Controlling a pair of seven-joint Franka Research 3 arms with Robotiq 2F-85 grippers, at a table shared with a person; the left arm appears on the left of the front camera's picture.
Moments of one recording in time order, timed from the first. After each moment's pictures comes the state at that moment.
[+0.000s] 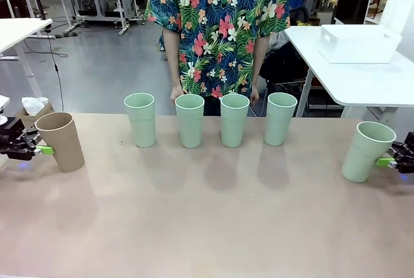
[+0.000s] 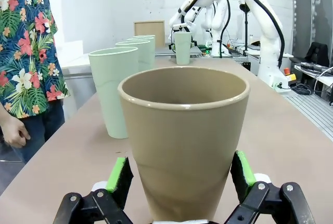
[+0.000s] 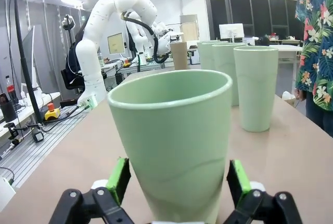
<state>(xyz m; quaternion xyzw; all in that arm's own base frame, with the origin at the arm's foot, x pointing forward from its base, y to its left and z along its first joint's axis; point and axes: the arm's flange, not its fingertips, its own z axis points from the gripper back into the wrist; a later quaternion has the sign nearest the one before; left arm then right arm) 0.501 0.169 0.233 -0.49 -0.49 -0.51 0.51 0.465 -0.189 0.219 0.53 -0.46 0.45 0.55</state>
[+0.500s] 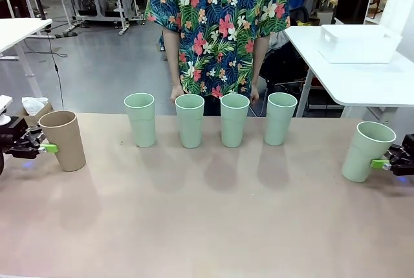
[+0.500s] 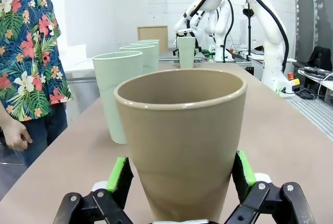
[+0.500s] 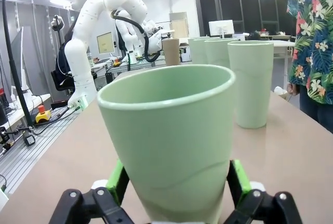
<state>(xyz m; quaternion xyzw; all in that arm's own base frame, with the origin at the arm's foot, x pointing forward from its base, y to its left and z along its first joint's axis) 0.505 0.160 0.230 -0.49 -0.50 -0.50 0.51 0.458 -0.177 0.216 0.52 -0.47 0.44 0.57</state>
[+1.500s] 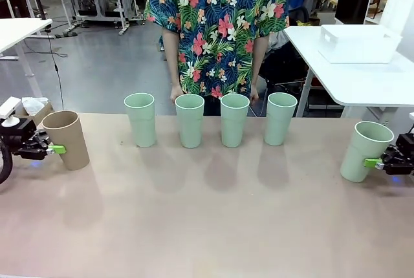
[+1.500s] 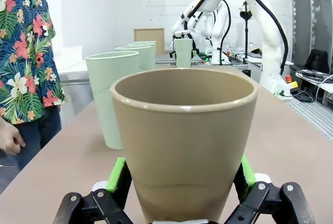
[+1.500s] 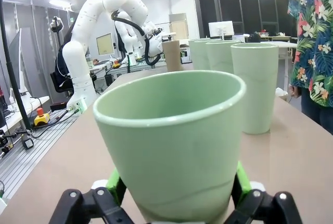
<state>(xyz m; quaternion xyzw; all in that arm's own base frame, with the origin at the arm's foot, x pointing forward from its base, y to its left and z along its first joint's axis) 0.509 0.141 0.223 -0.50 -0.50 -0.50 0.50 0.457 -0.160 0.217 0.52 -0.47 0.44 0.57</state>
